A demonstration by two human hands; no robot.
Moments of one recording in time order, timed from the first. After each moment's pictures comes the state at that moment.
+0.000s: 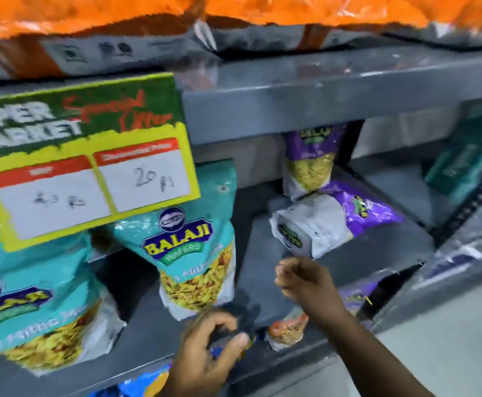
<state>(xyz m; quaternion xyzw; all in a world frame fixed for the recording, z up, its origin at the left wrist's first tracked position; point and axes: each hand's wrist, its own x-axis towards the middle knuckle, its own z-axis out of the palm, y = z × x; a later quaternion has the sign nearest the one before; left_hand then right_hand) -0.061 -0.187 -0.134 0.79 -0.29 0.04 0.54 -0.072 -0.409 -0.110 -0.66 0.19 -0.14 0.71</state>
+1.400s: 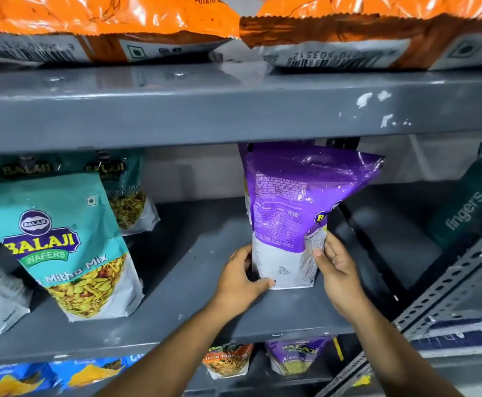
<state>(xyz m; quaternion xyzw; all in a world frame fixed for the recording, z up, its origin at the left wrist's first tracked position) 0.011 -0.477 -0.143 0.76 -0.14 -0.06 0.63 -0.024 -0.678 -0.122 -0.70 0.01 -0.14 0.70</state>
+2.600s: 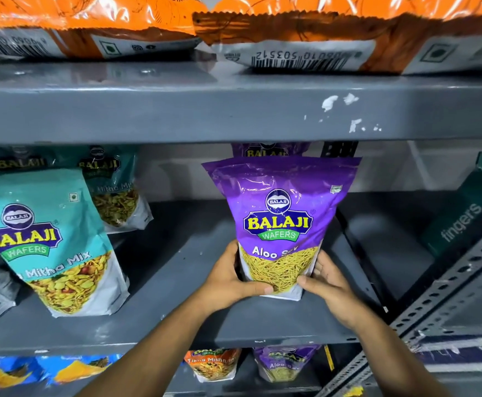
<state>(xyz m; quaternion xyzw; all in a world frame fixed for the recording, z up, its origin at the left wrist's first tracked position) 0.013 -0.482 -0.125 0.73 -0.16 -0.11 0.65 -0.035 -0.708 -0.130 -0.72 -0.03 0.02 0.69</state>
